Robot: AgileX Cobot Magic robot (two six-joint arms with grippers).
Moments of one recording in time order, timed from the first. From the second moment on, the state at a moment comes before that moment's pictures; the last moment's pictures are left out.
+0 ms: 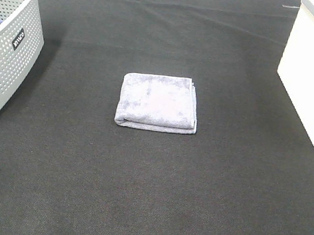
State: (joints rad) left arm 0.00 0.00 -0.50 0.00 1.05 0.00; right arm -0.02 0.04 -0.50 0.02 1.07 -0.06
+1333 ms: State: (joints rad) left arm 0.00 0.00 -0.50 0.00 1.05 0.00; right arm -0.02 0.04 -0.50 0.02 1.07 -0.06
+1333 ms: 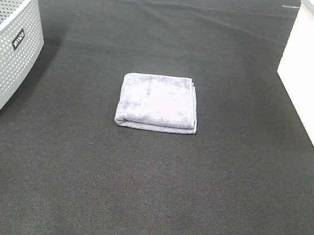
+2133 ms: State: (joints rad) left arm 0.00 0.00 -0.50 0.00 1.05 0.00; right arm -0.02 0.04 -0.50 0.02 1.07 -0.06
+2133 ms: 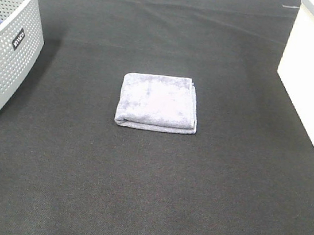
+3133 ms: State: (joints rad) left arm 0.00 0.00 -0.50 0.00 1.05 0.00; right arm -0.02 0.84 -0.95 0.10 0.80 -0.09
